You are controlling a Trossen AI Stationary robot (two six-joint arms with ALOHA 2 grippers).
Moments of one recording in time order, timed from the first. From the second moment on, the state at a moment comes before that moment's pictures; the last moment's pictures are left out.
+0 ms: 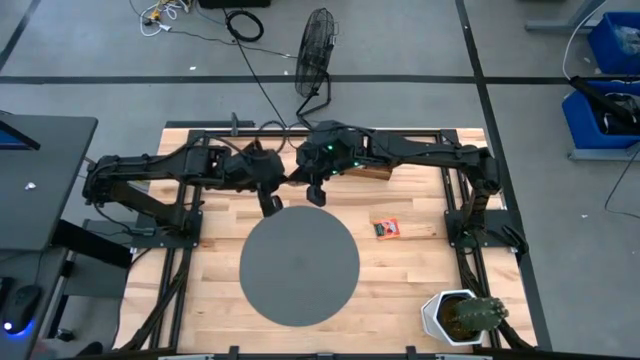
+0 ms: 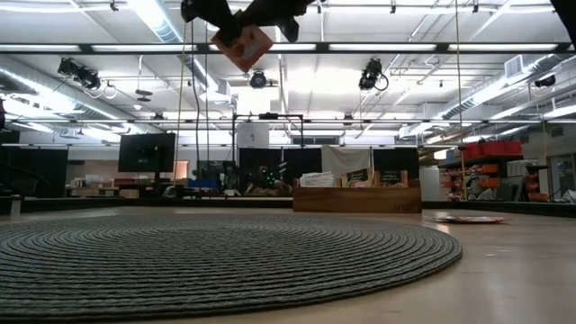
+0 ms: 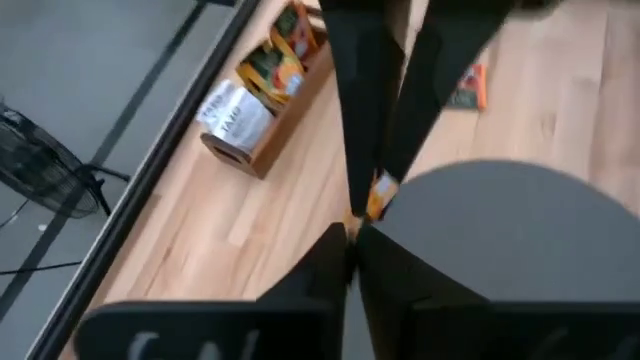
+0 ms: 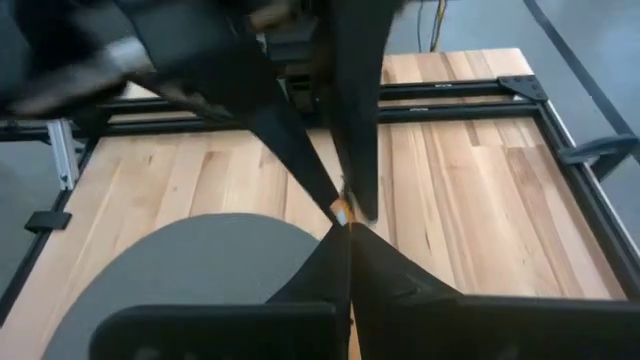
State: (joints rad) left arm 0.00 1.34 1.43 -0.90 -0.34 -0.18; right arm -0.13 1.86 1.86 -0.59 -0.19 -0.04
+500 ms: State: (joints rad) left arm -0.08 1.18 1.35 -0.81 -0.59 -0.30; right arm -0.21 1.71 1.80 -0.69 -0.16 -0.03
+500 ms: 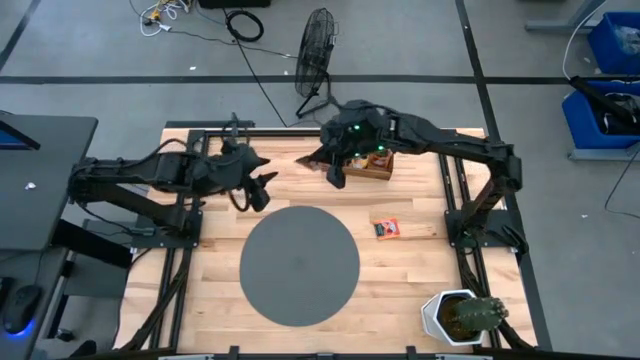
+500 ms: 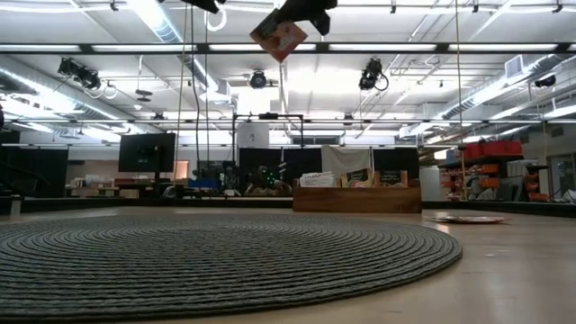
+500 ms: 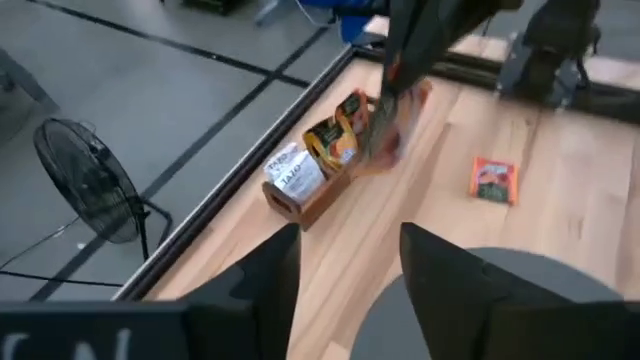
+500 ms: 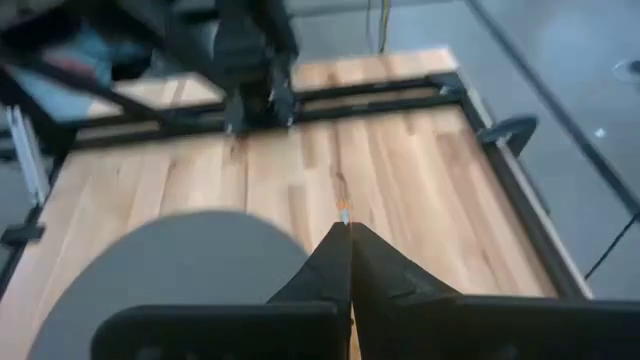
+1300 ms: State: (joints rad) left arm -0.13 0.89 0.74 0.37 -0.54 -0.28; right arm -0.18 1.54 1.61 0.04 -0.23 0.26
